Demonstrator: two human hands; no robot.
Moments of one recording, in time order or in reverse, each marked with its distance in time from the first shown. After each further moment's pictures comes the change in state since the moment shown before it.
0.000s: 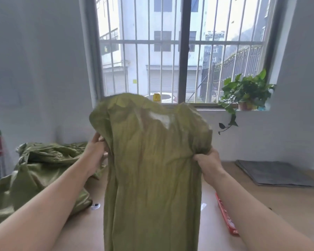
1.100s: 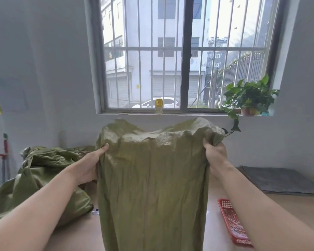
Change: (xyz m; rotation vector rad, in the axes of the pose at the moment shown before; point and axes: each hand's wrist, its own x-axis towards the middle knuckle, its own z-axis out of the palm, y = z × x) left_hand -0.006 -0.001 -0.028 0.044 -0.194 -0.385; right_hand 0.024 -0.033 -0.007 0.126 0.073 -0.017
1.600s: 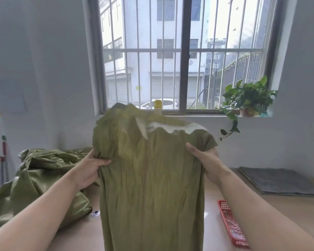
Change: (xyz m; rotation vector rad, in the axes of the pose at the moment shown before) left_hand 0.008 -0.015 -0.002 -0.110 -0.037 0.242; right_hand -0.004 0.010 -0.009 -0.007 -0.304 0.075
